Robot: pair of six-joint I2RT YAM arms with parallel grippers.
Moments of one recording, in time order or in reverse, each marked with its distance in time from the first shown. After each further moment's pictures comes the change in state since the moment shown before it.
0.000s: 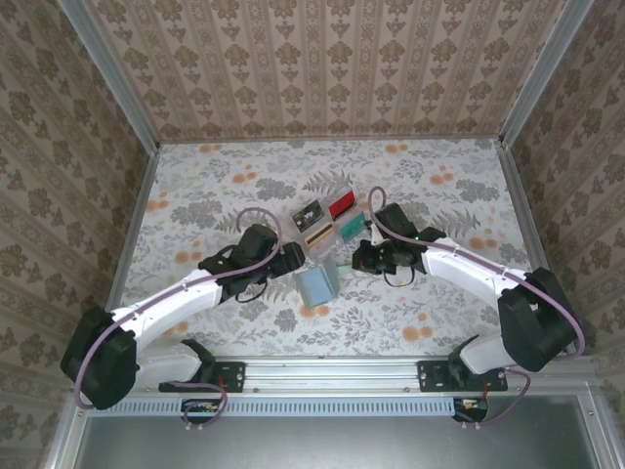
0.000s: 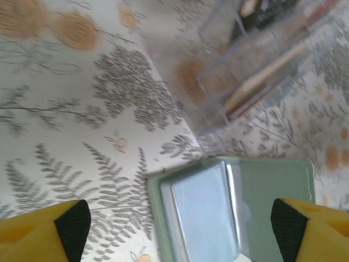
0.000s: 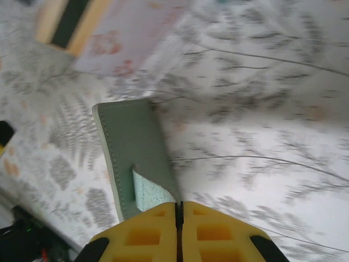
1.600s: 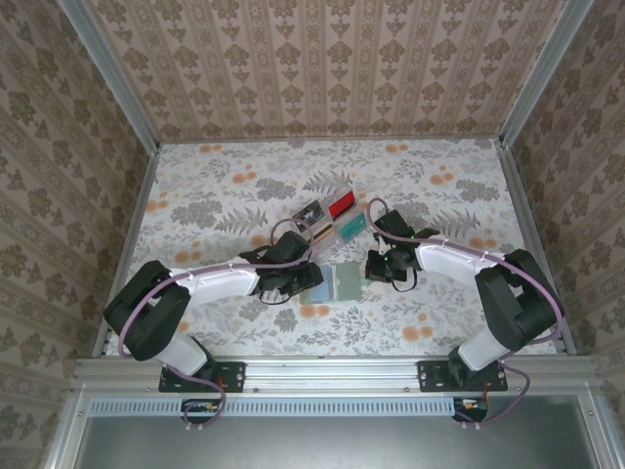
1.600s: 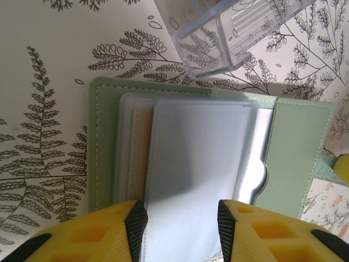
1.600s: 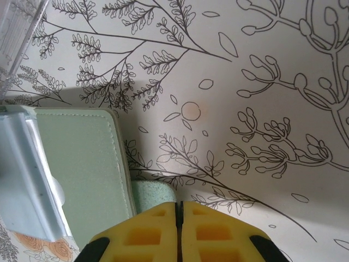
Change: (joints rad) left arm -0.102 0.329 0.073 0.074 0.176 -0.143; right arm -0.049 0.141 -0.036 -0.014 0.080 -0.083
